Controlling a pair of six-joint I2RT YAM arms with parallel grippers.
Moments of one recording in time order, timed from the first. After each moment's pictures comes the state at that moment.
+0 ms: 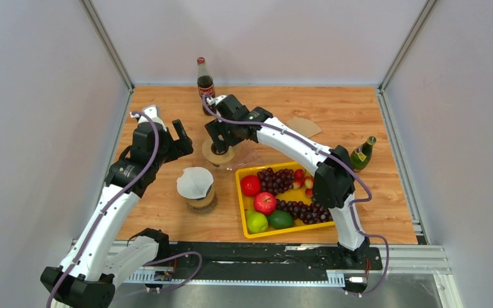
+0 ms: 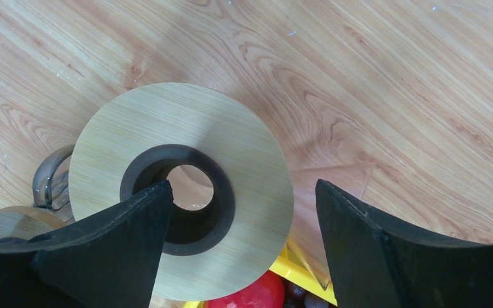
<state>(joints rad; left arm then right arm) -0.32 0.91 1.01 -0.66 -0.24 -0.51 0.84 2.11 2.01 -0.77 0.08 0.20</state>
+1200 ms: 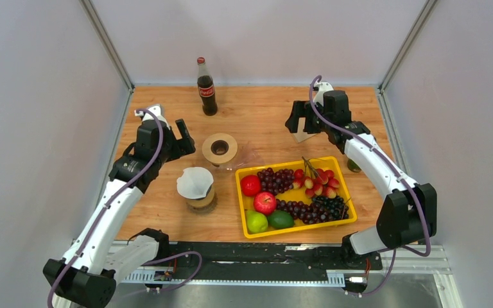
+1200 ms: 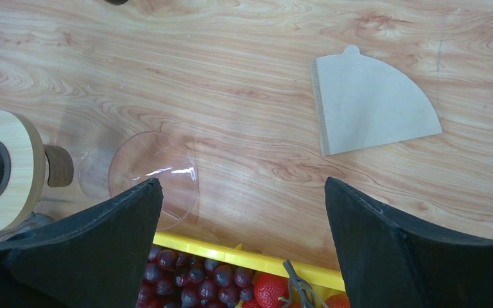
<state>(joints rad) -0.32 0.94 1.01 -0.65 -0.23 -0.50 0.28 1.45 1.19 -0.29 -0.18 0.23</state>
